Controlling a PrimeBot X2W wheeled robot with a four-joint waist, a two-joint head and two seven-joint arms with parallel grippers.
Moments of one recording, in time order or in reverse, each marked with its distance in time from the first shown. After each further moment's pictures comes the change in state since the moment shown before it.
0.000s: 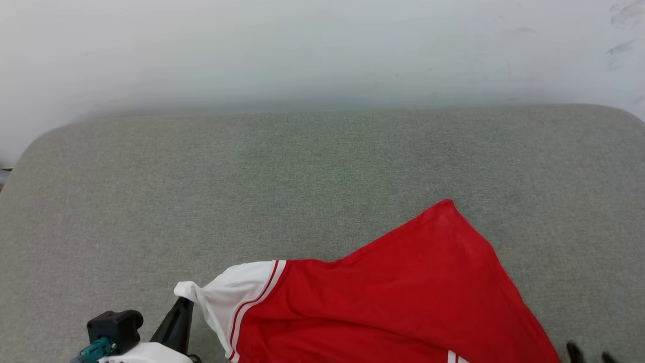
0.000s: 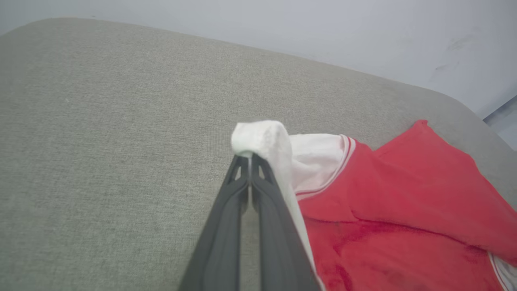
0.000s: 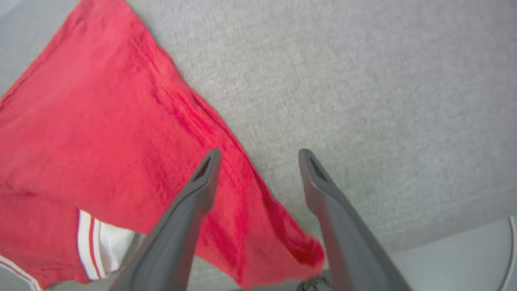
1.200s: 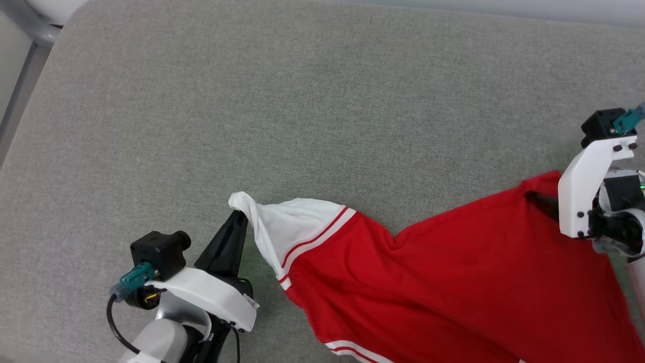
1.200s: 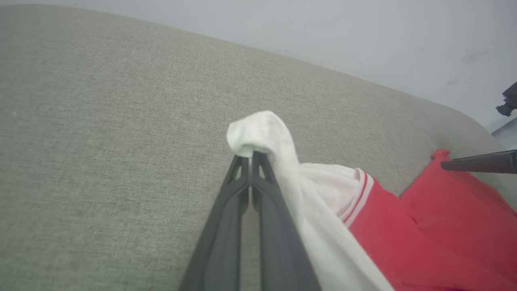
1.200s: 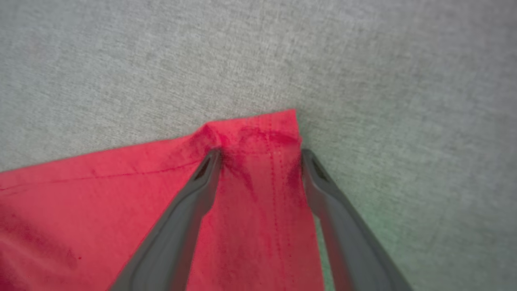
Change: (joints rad) left arm -0.309 -0.099 -0.096 0.072 0.034 -0.124 -0.054; right arm -0.819 -0.322 0.484 0.434 0.125 0.000 0.394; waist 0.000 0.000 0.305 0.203
